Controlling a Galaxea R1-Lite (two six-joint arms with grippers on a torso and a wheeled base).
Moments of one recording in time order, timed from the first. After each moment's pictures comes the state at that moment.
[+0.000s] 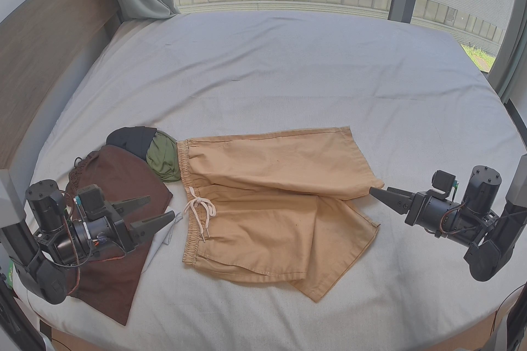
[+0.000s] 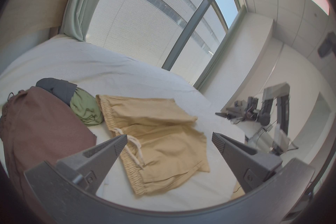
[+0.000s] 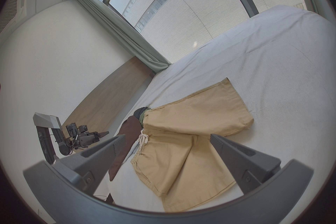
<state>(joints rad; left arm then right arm) -0.04 1.91 -0.21 -1.54 -0.73 -0.19 0.20 1.98 -0.31 -1.54 0.52 0.46</state>
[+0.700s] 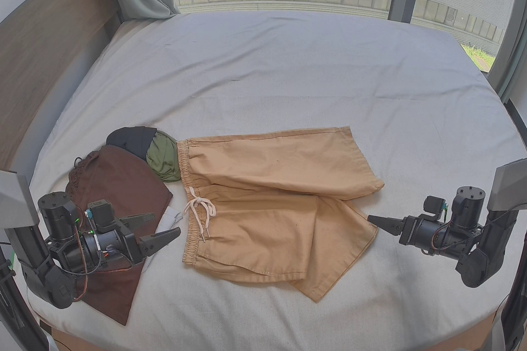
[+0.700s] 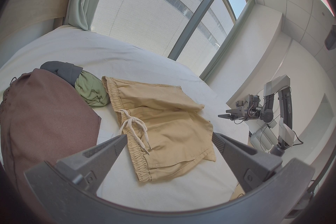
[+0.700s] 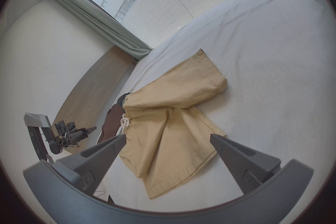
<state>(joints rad) -0.05 2.00 -0.17 -1.54 -0.69 -0.14 0.14 2.15 -0.27 -1.54 0.52 0.46</state>
